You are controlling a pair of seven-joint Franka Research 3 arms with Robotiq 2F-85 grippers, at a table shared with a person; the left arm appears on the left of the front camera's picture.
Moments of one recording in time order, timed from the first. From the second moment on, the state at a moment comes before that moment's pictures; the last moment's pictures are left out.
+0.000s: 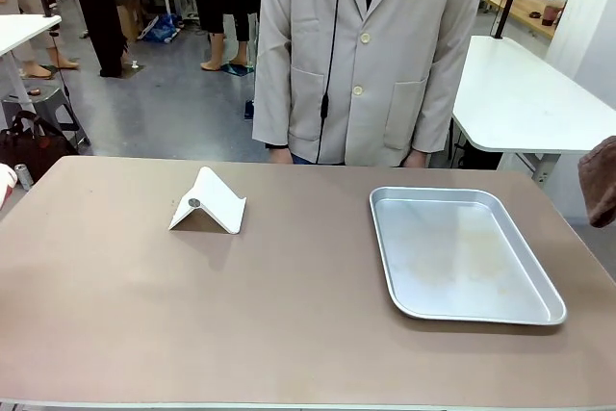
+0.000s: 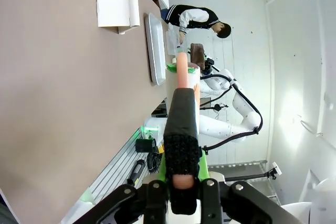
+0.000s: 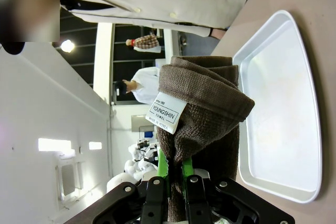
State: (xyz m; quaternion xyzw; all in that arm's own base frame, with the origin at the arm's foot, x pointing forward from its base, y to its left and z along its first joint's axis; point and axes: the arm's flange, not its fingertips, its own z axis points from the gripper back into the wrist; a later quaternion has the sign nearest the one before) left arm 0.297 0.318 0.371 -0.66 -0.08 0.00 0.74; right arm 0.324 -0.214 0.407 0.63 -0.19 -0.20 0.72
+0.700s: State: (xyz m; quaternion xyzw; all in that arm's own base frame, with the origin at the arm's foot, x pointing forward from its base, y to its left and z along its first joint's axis) left arm 0.294 0.320 0.374 -0.66 -0.08 0.00 0.74; right arm 0.324 -0.214 0.407 0.63 -0.19 -0.20 0.72
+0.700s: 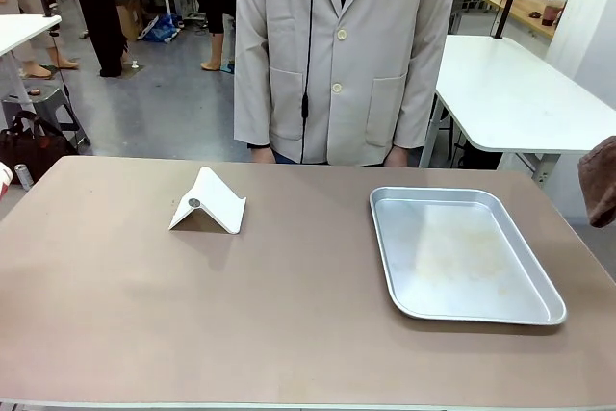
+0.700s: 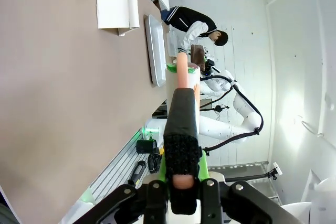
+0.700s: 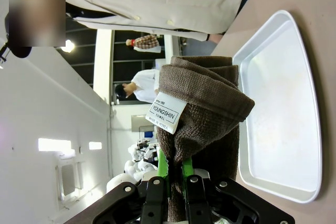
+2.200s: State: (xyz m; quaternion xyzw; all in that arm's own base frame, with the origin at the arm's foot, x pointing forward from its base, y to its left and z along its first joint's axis) left arm 0.374 0.165 0.478 -0.65 -0.01 -0.10 0.76; right arm 0.364 -0.045 0.474 0.61 -0.15 -0.04 0.78
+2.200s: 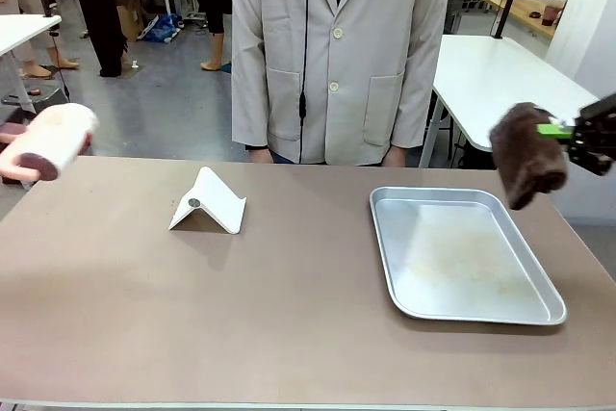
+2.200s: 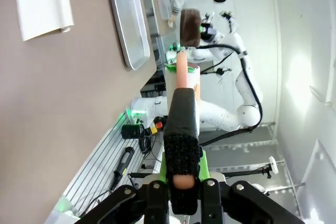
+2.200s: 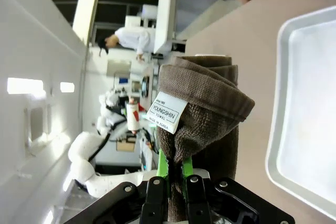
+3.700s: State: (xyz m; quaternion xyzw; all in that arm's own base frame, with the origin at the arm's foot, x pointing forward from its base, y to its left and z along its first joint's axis) left arm 0.465 -0.056 0.430 -0.47 -0.05 -0.02 0.88; right arm 0.441 0.193 0.327 0.56 -0.06 -0.08 0.83
